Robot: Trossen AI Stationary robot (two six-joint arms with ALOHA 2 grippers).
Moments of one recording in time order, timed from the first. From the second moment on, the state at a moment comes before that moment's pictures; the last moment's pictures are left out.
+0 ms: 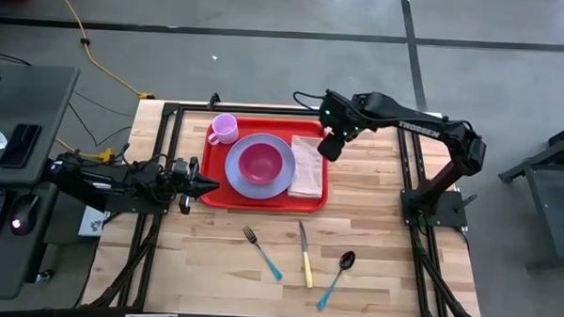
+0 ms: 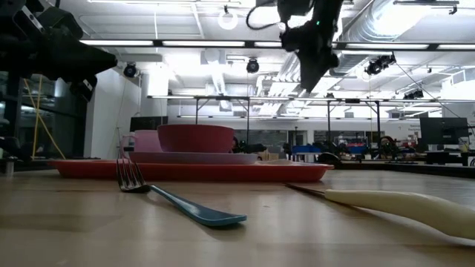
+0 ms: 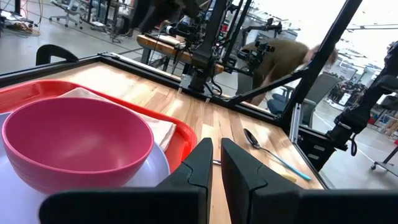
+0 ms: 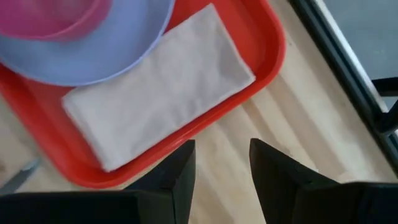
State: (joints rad) left arm -0.18 0.06 0.01 0.05 -0.22 -0.35; right arm -0.40 1.60 1.52 -1.14 0.10 0.20
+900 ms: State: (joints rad) left arm -0.18 0.06 0.01 0.07 0.01 -0.68; right arm 0.17 1.52 1.52 -1.22 0.30 0.65
